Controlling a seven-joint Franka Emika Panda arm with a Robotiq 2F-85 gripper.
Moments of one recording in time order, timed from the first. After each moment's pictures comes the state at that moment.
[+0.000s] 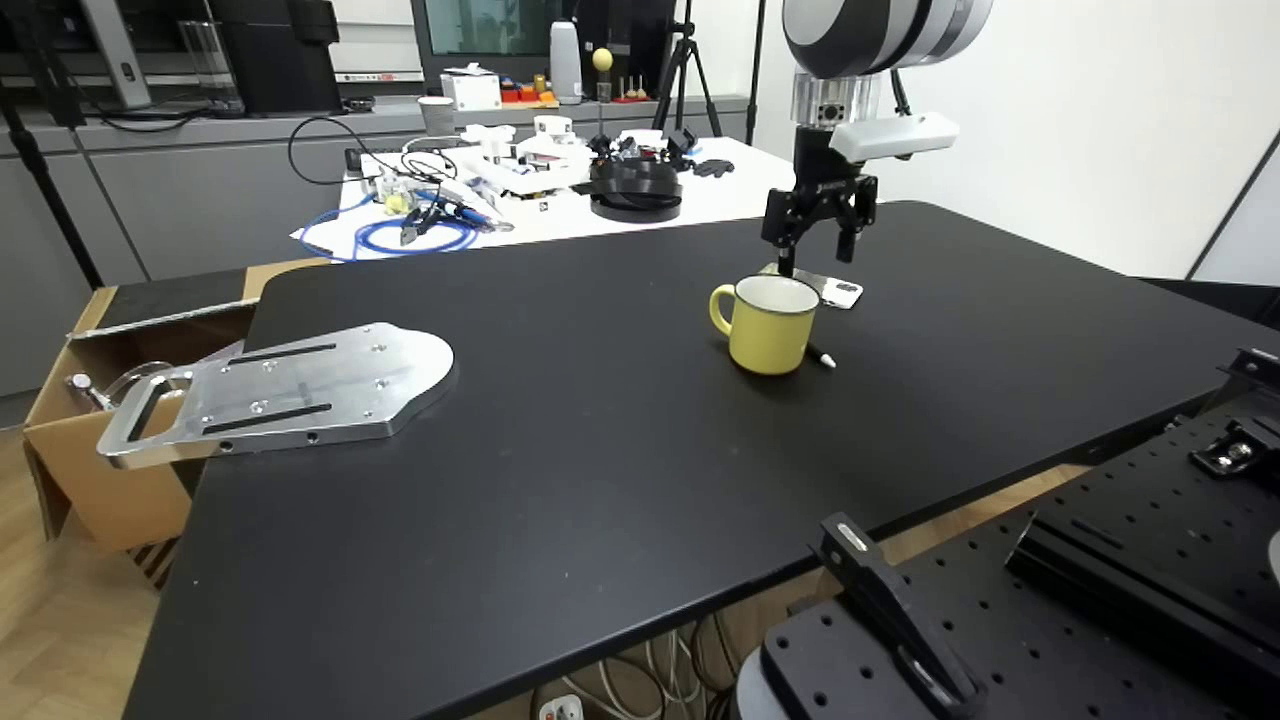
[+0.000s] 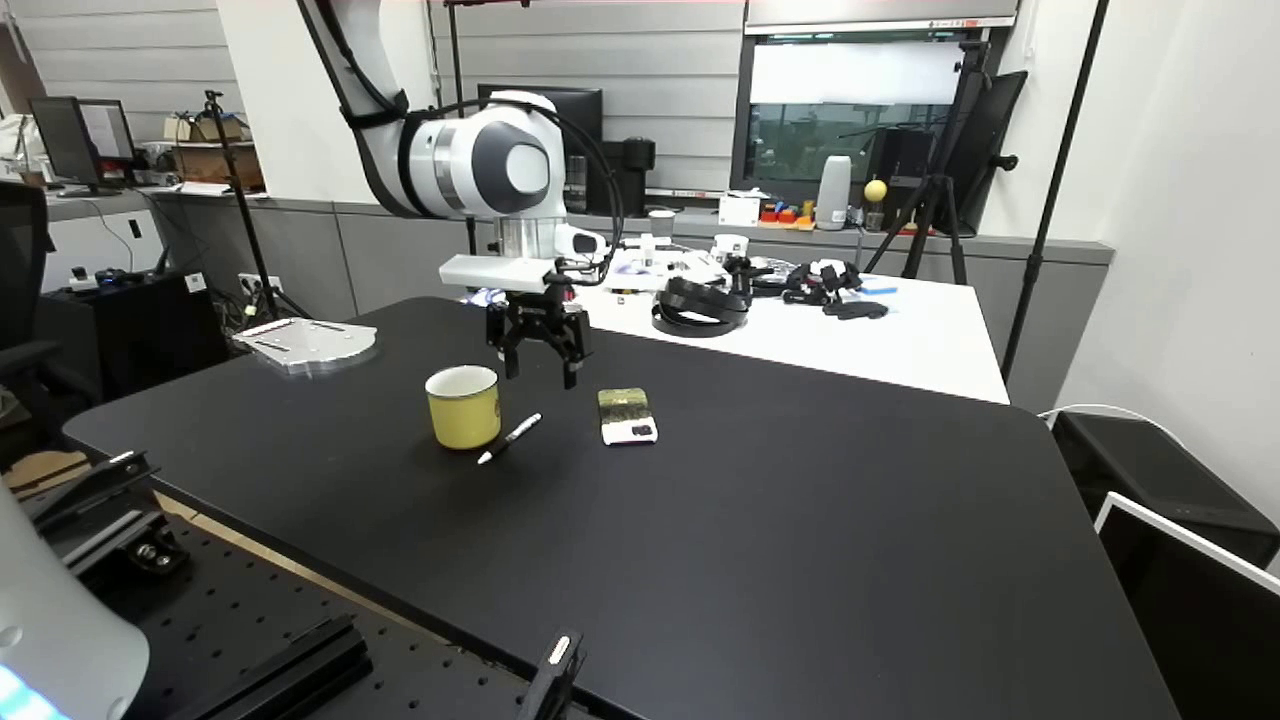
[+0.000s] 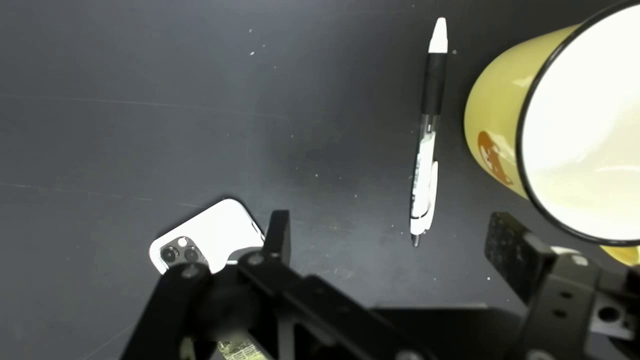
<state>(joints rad) 0.01 0.47 -0.05 -2.25 -0.06 2.65 0.02</state>
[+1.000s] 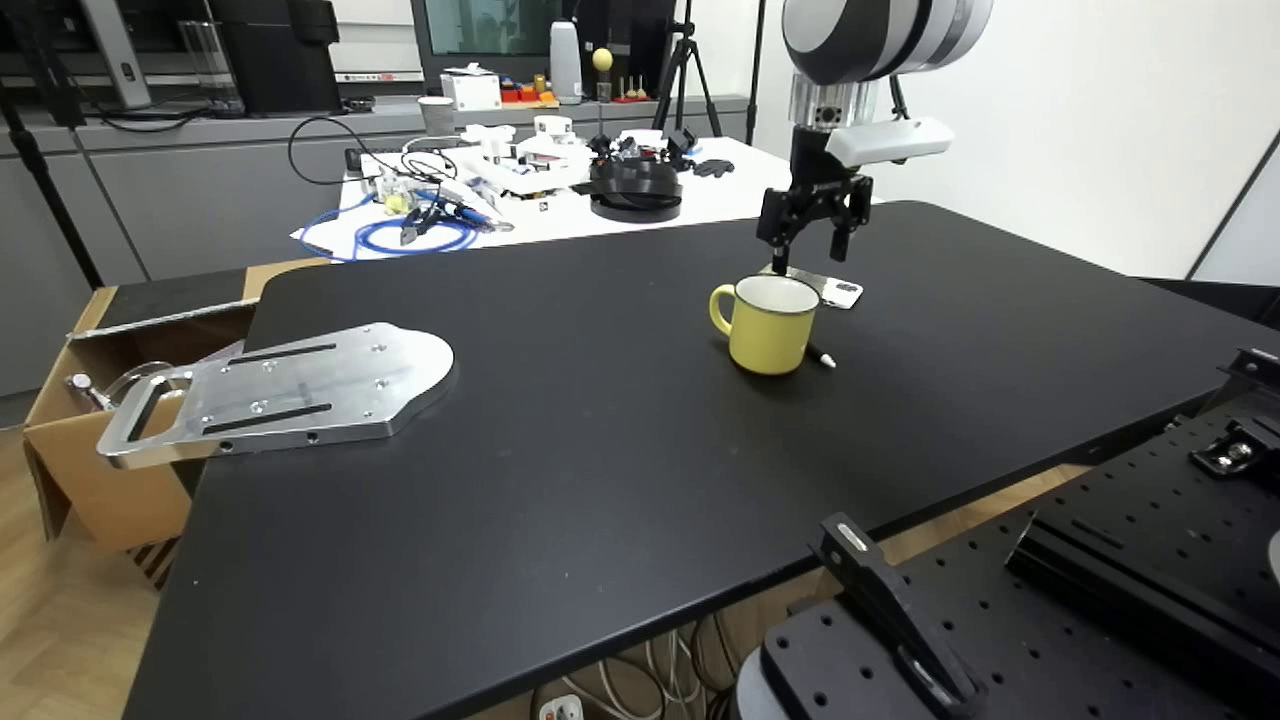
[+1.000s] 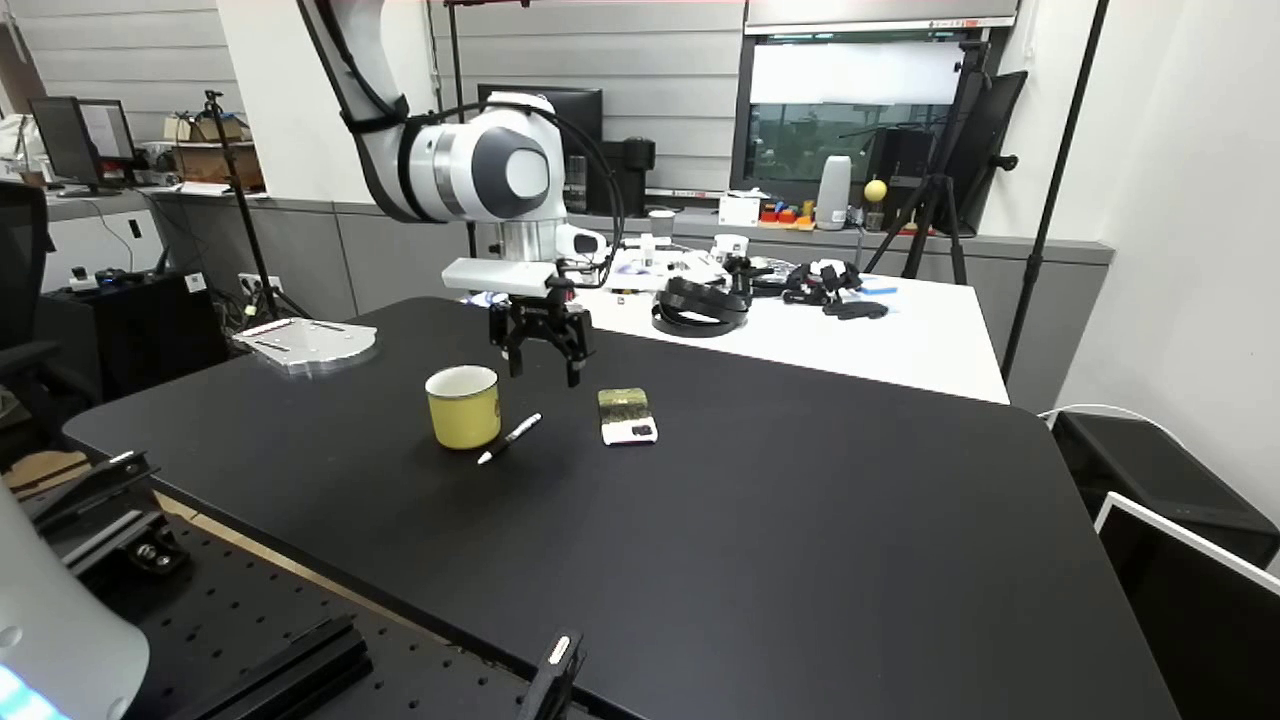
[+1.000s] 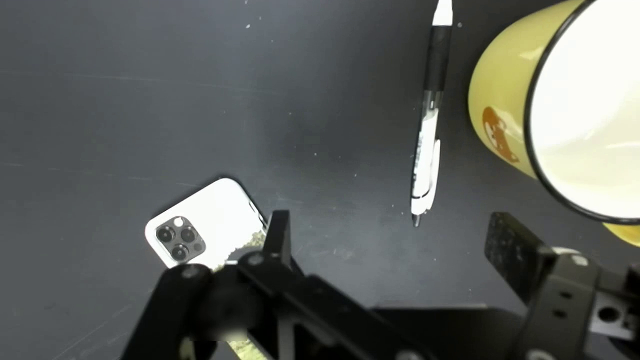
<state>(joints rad) 0.01 0.48 -0.05 -2.25 -0.06 2.71 0.02</state>
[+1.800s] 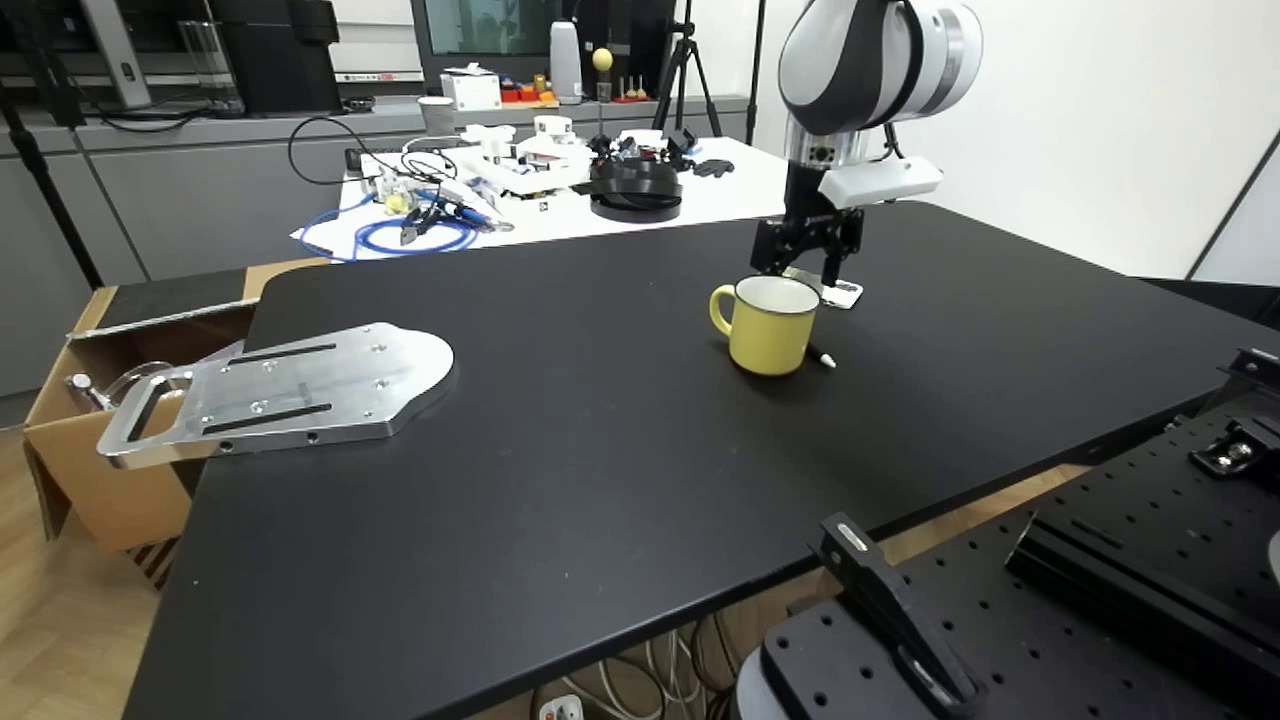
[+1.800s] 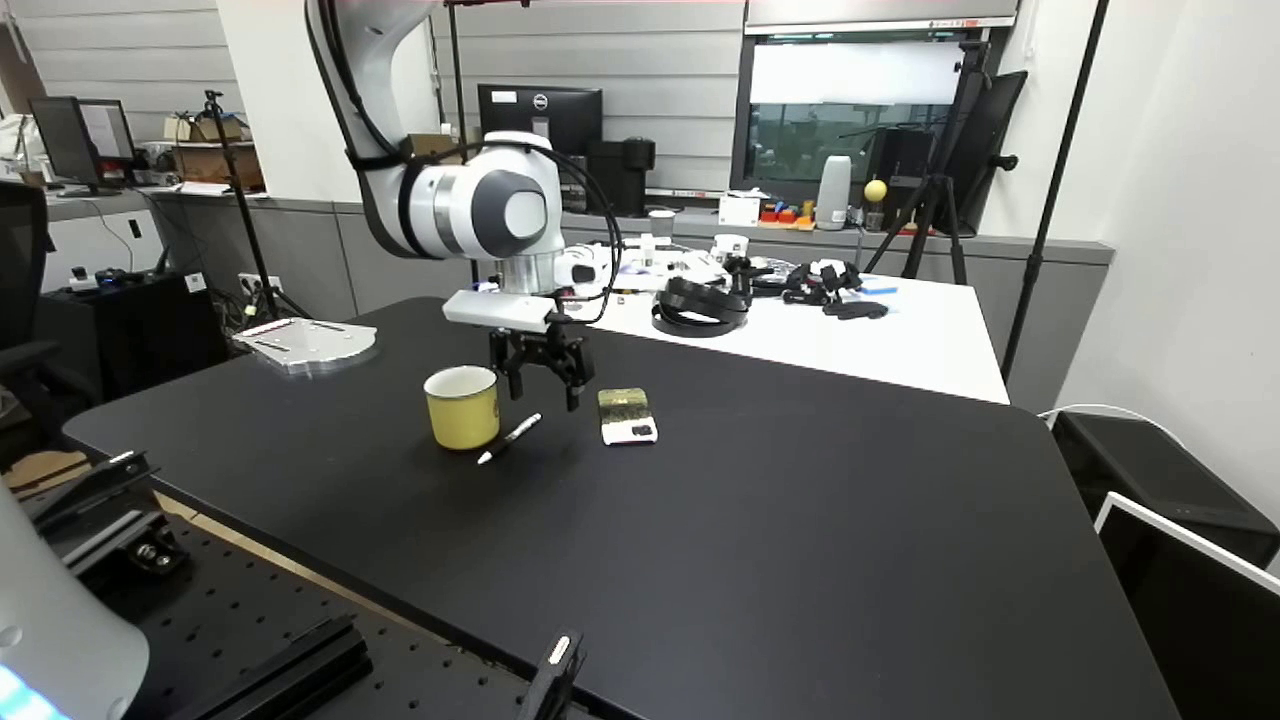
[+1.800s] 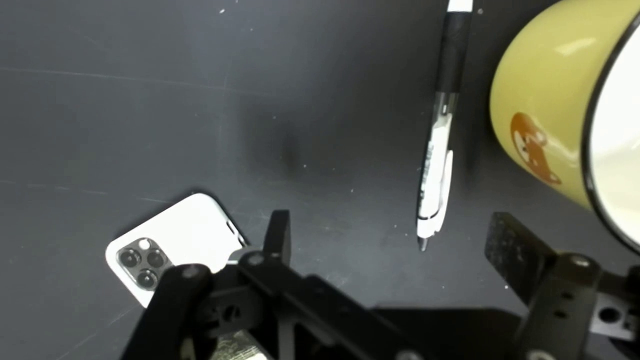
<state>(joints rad) 0.01 0.57 -0.05 -2.25 -0.06 2.82 0.02</state>
